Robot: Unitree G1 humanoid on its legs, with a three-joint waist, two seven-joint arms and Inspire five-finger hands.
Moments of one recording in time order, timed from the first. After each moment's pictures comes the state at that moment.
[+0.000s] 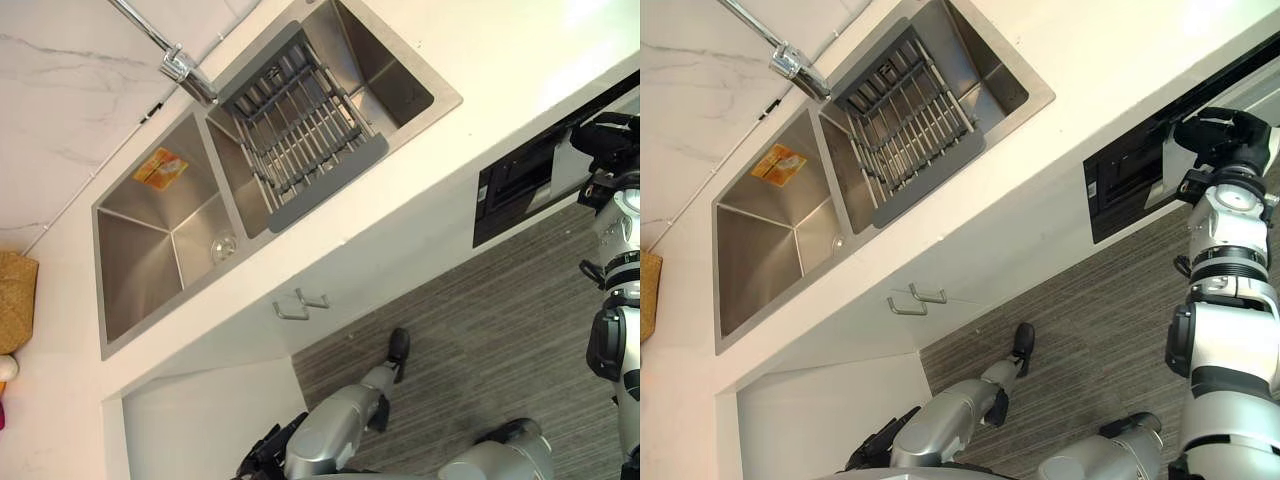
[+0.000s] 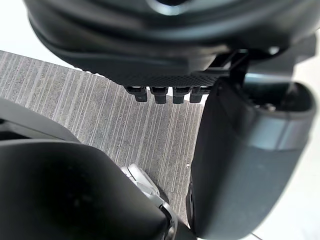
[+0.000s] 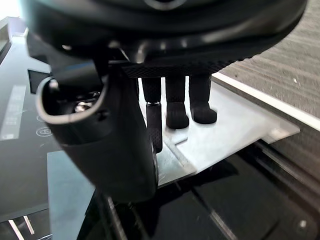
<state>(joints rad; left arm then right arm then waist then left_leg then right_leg) 0.19 0.03 0.03 0.97 -0.62 0.05 -0.23 -1.00 -0.75 -0.15 1.09 0.36 0.03 -0.19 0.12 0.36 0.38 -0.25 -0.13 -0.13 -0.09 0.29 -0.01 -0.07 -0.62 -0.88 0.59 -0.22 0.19</state>
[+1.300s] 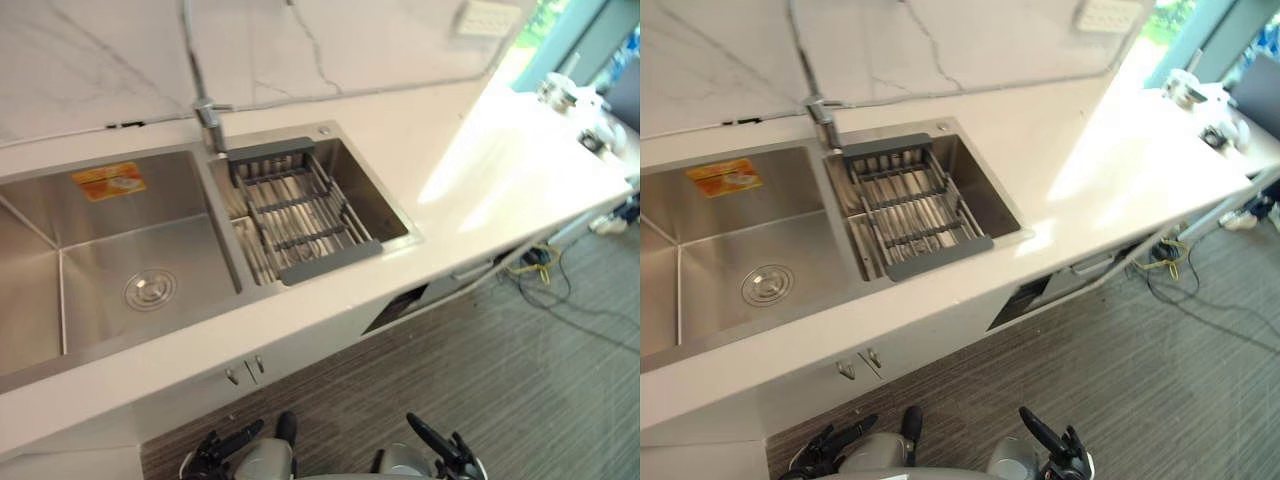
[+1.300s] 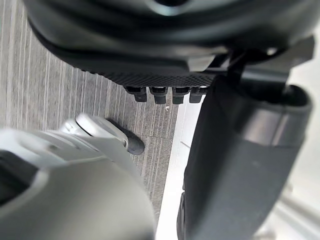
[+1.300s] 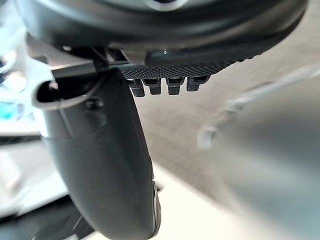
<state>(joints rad) 0.11 0.12 0.24 1.05 -0.41 0.01 -0.03 0.13 0.06 -0.42 1.03 0.33 -0.21 0.06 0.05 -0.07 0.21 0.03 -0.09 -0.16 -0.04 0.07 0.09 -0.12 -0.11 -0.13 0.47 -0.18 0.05</state>
